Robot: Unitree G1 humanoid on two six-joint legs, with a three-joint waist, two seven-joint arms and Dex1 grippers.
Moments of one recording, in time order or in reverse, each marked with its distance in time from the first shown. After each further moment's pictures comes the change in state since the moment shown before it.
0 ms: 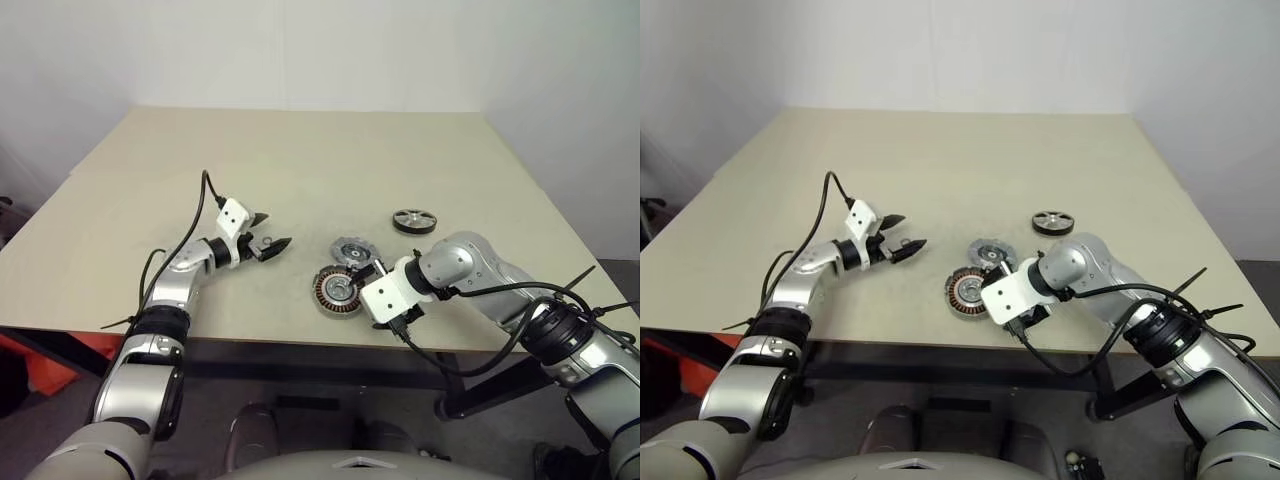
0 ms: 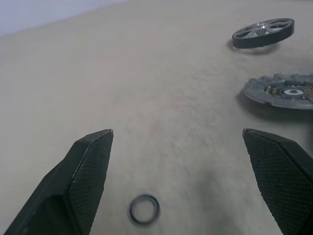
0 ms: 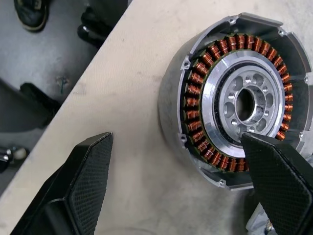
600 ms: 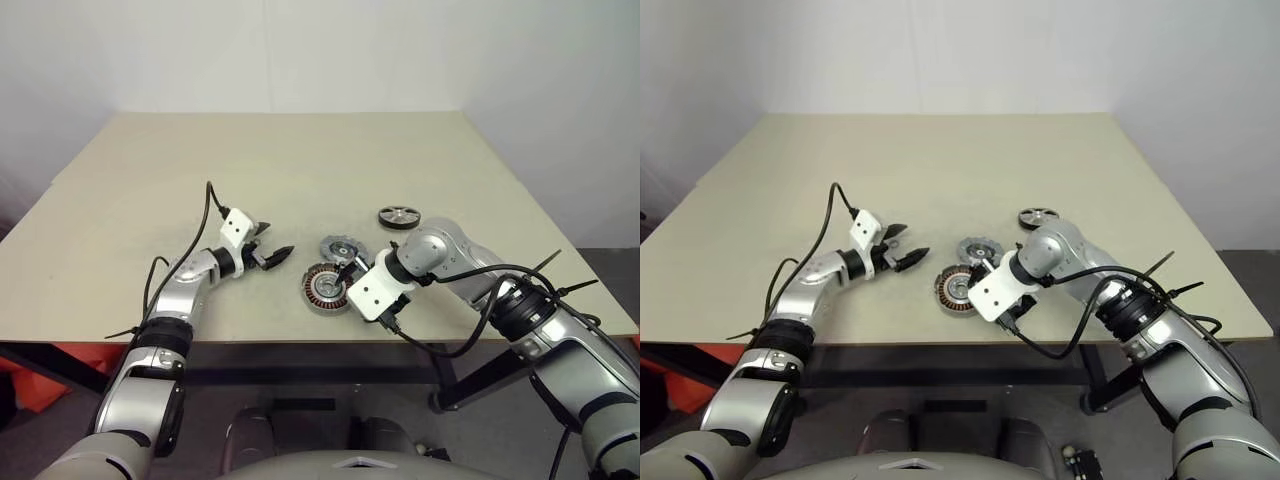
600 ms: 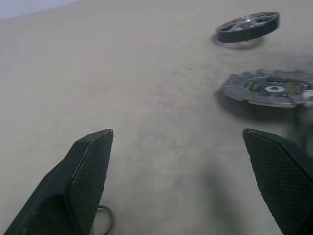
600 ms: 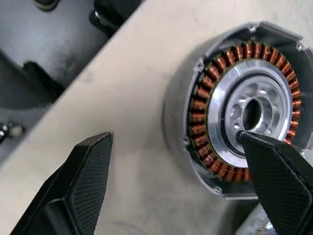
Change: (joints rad) left arm 0.047 -0.019 -0.027 -0.038 -0.003 0.016 0.051; right arm -0.125 0.124 0.029 0.195 -0.088 -0.191 0.076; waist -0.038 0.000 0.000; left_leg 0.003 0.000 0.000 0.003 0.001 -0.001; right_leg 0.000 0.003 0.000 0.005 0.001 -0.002
